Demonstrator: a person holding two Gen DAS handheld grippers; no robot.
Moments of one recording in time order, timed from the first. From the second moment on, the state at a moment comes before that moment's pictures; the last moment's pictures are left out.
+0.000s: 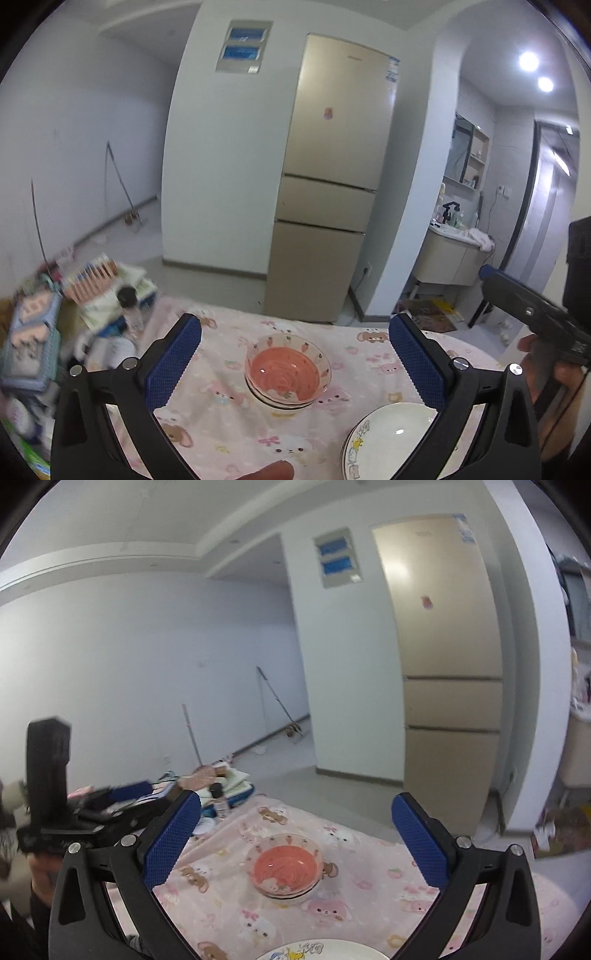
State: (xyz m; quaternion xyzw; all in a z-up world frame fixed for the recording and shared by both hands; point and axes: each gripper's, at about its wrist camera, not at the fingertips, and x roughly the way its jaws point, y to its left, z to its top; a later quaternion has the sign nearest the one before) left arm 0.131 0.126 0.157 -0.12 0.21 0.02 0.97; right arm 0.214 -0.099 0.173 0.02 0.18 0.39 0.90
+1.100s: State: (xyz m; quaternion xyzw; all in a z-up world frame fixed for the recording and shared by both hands) left arm 0.222 0.190 -0.032 -0.31 0.36 -0.02 0.88; right arm 0.303 -0.027 -0.005 0.04 0.42 0.38 0.83
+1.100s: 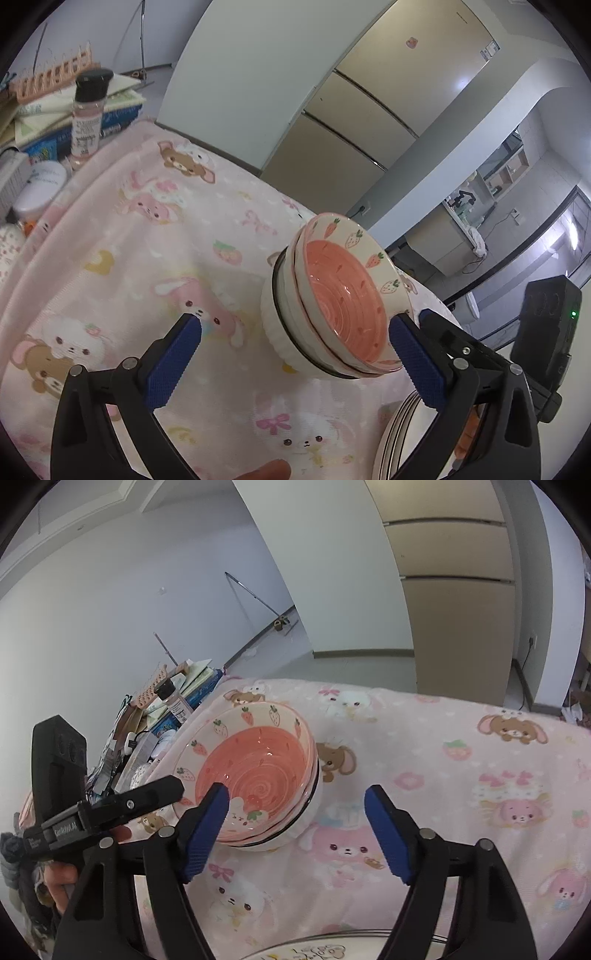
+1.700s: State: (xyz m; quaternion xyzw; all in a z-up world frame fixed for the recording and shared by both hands) left arm 0.234 0.195 -0.052 -0.36 0.35 -0.06 0.86; right arm 0.355 0.018 -0.055 0.06 0.52 0.39 0.76
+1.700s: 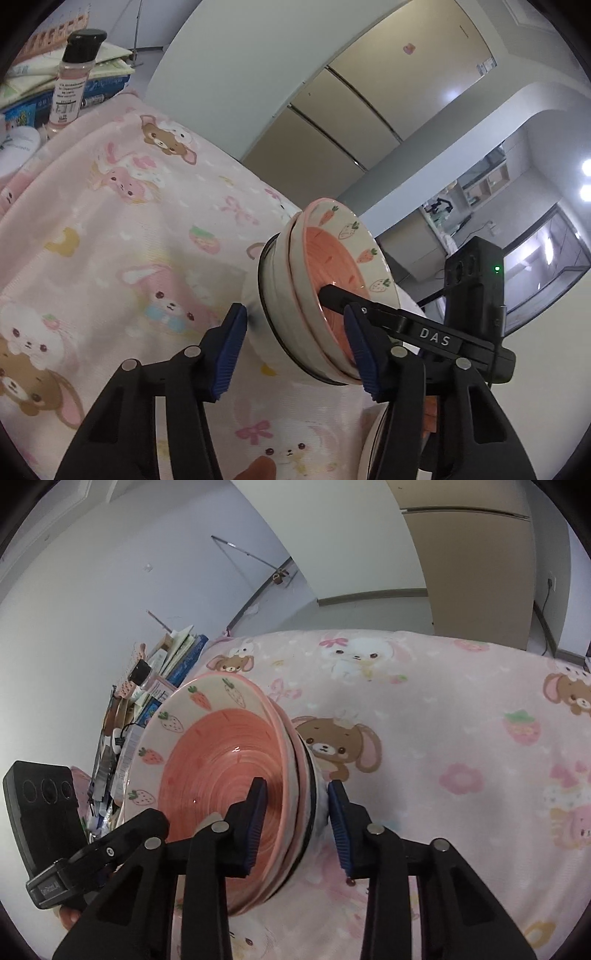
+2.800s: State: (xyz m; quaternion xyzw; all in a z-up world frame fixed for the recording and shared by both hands) left arm 0.234 0.215 -0.090 -0.41 0.34 -0.05 0.84; right arm 0.339 0.023 -0.052 0.11 0.51 0.43 0.74
